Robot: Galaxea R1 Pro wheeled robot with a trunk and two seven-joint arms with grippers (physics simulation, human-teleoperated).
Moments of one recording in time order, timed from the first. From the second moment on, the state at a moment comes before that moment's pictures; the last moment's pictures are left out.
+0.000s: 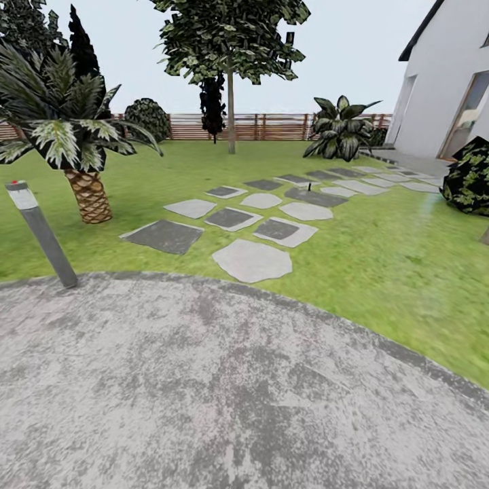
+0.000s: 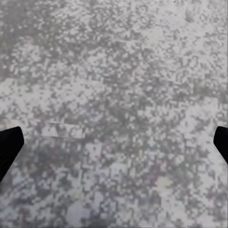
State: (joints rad) left arm -0.12 0.12 0.05 -0.22 0.04 -0.36 0.00; right arm -0.06 -0.07 0.00 -0.41 0.01 -0.38 0.00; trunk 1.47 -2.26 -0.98
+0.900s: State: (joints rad) left arm -0.12 0.12 0.05 -0.22 0.04 -0.36 0.00; right arm -0.06 -0.07 0.01 -0.41 0.01 -0.38 0.00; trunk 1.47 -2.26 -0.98
